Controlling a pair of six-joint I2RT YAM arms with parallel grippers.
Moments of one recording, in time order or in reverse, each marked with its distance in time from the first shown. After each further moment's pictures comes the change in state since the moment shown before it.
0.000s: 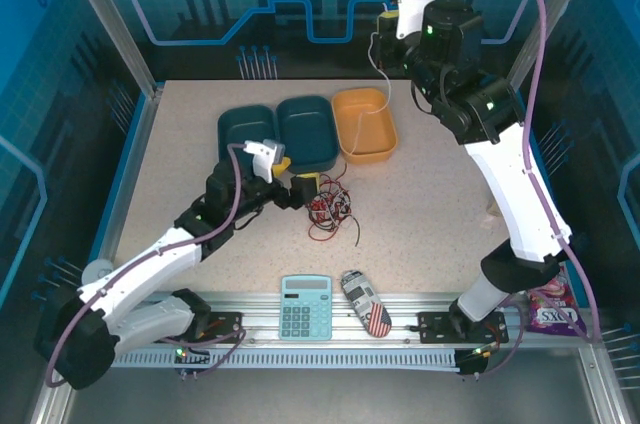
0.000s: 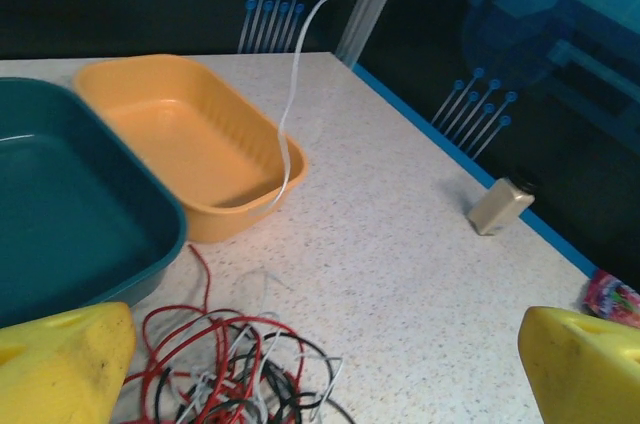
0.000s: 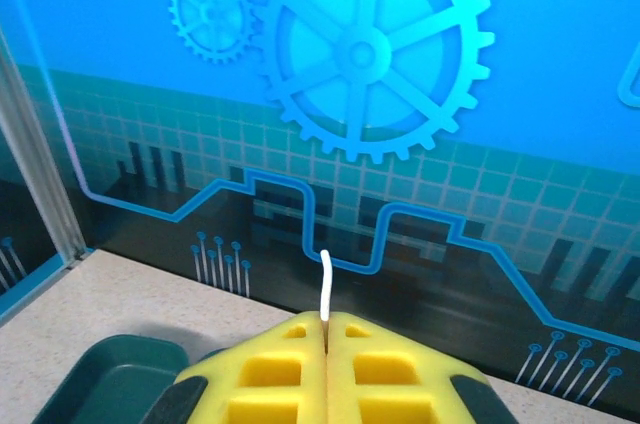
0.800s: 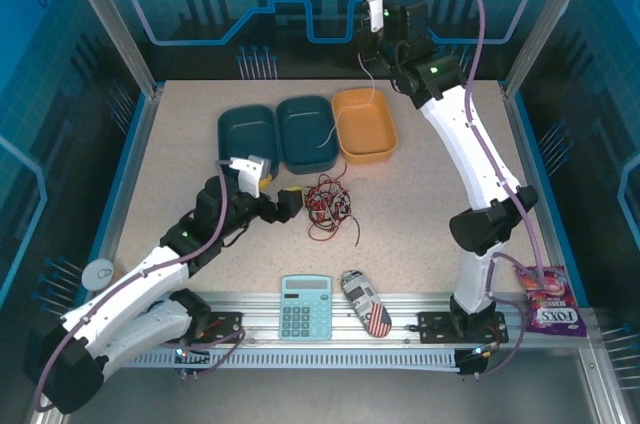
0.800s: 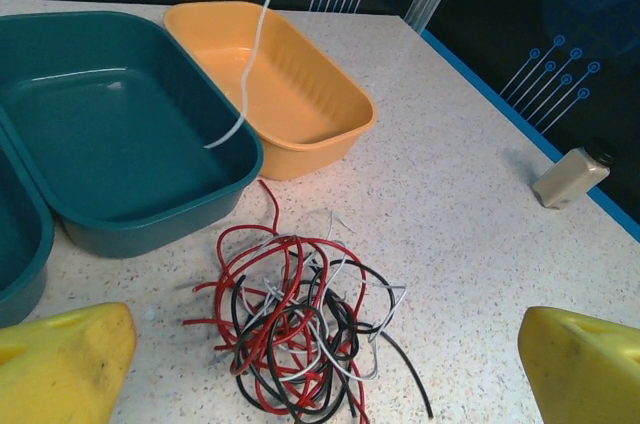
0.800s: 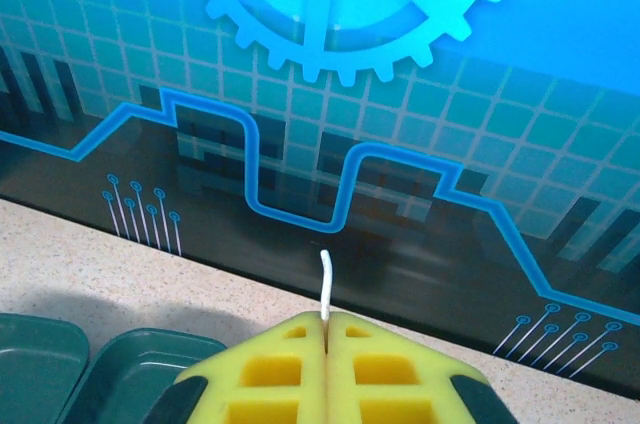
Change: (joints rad) left arm 0.000 -0.159 -0.086 -0.164 -0.107 -0.004; right arm -0.106 0.291 0.073 0.064 -0.036 -0.047
